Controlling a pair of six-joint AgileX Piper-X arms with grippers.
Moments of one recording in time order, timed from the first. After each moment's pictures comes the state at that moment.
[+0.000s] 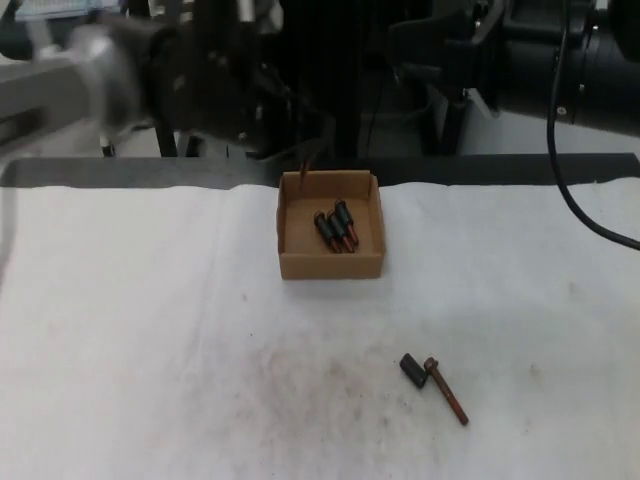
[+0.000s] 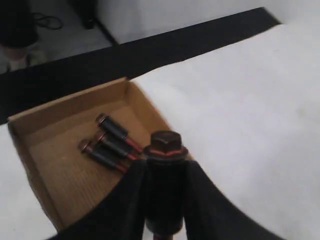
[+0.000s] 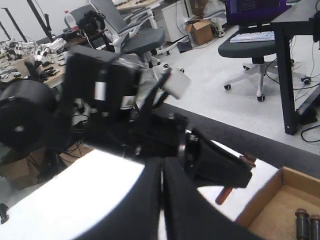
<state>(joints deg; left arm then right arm) -23.7 103.1 -81.5 24.5 18.8 -3.6 24.1 69.8 -56.0 1.2 -29.6 13.2</state>
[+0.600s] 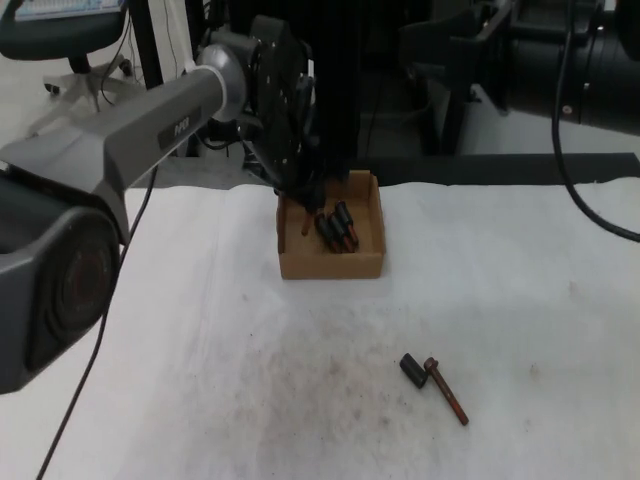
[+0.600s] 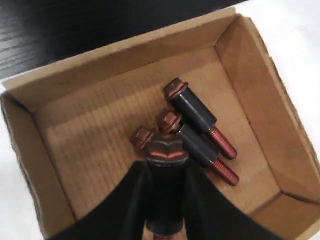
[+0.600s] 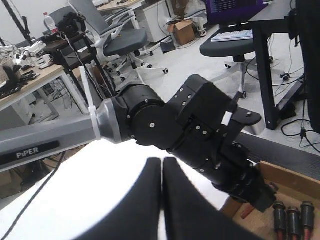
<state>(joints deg) -23.5 132.5 -114.5 47.1 14.5 -4.3 22.1 69.8 -56.0 2.5 -27.4 13.3</state>
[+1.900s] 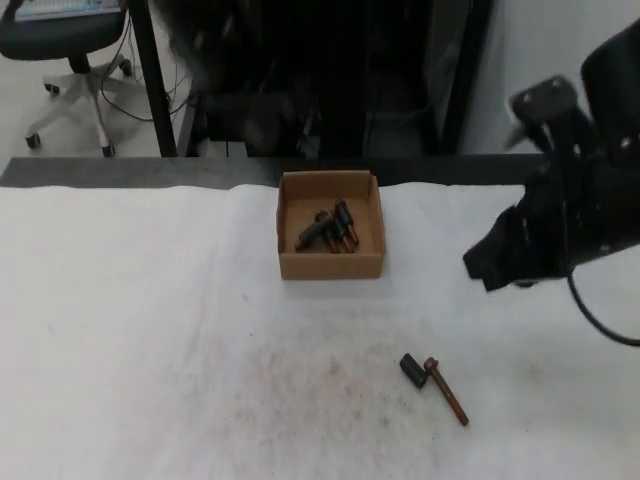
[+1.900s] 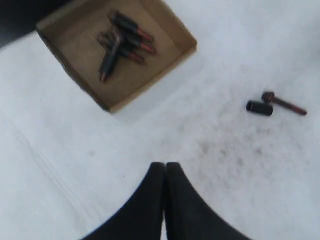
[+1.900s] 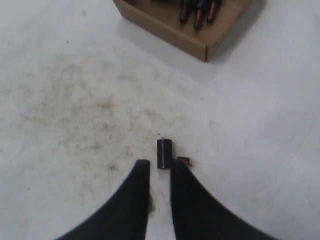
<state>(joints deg) -24.0 95.0 -87.3 70.7 14.3 12.9 16.7 72.6 -56.0 41.9 -17.9 -11.6</state>
